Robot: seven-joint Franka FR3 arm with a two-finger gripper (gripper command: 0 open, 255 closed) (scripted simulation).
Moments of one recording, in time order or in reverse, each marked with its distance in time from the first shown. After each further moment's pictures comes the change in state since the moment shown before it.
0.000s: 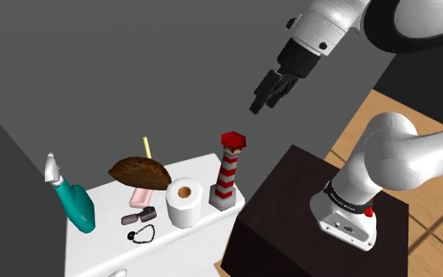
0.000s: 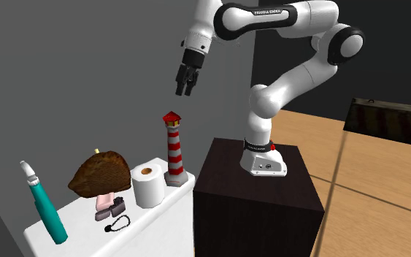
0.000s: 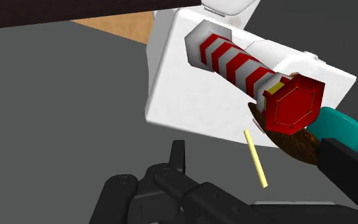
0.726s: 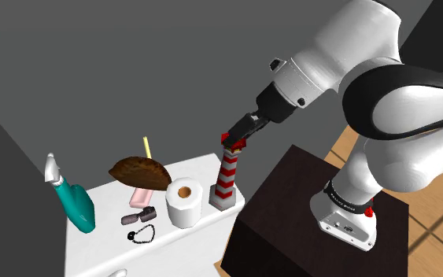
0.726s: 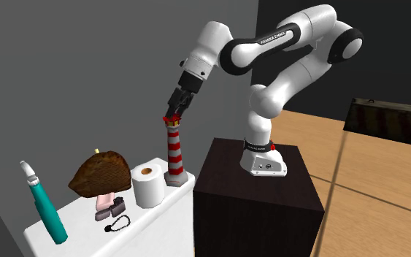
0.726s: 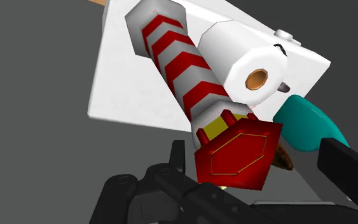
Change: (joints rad) arm 0.126 0.069 0.246 -0.170 0.214 0.459 0.081
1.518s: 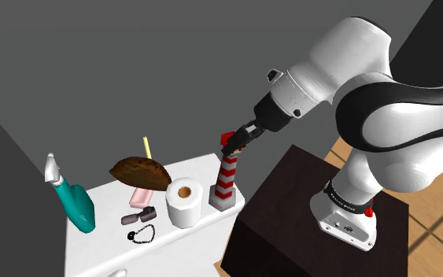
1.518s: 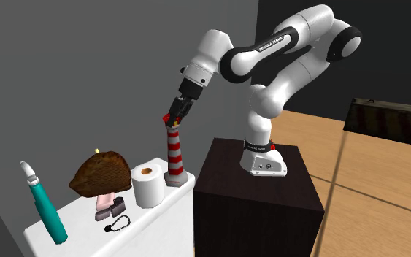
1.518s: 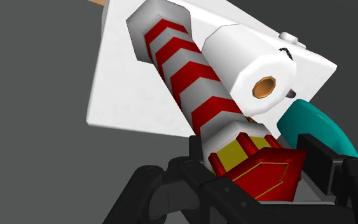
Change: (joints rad) arm 0.023 0.033 0.024 -0.043 0.035 0.080 -0.009
